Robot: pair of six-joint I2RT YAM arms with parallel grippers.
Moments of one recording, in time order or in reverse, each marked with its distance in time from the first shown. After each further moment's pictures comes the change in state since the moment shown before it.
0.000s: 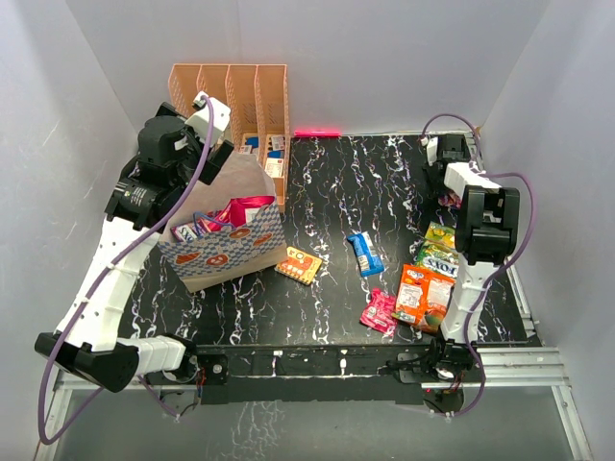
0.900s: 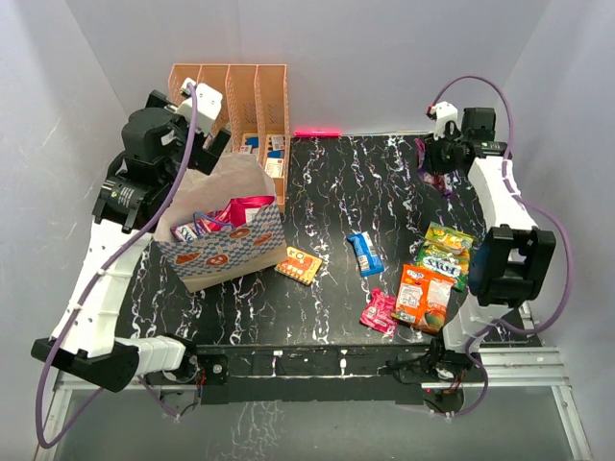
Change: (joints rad) left arm 0.001 0.002 0.088 -0.009 0.044 -0.039; right arm -0.003 -0.389 -0.001 -0.234 -0.478 0.037
